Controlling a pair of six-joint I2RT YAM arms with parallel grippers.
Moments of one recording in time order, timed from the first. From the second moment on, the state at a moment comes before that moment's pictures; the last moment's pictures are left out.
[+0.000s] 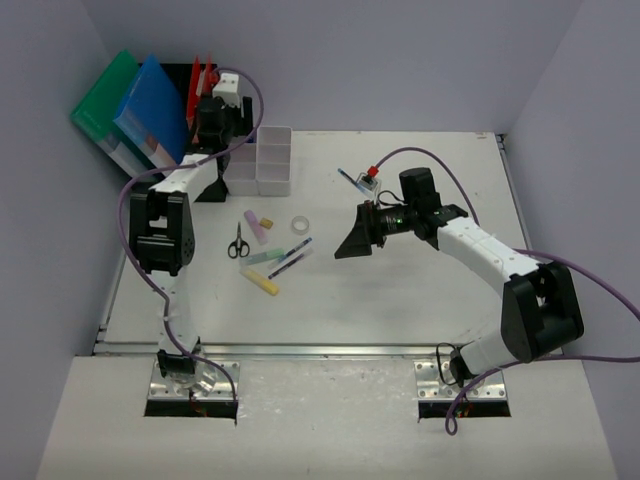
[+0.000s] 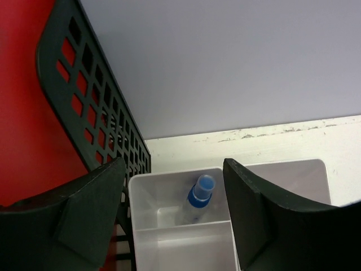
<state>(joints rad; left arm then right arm) -0.05 2.10 1.67 0.29 -0.02 0.07 0.37 1.48 0.96 -0.18 -1.08 0.23</state>
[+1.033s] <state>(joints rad) 0.32 1.73 1.40 0.19 0.34 -0.10 0.37 1.45 0.98 -0.26 -1.07 0.16</state>
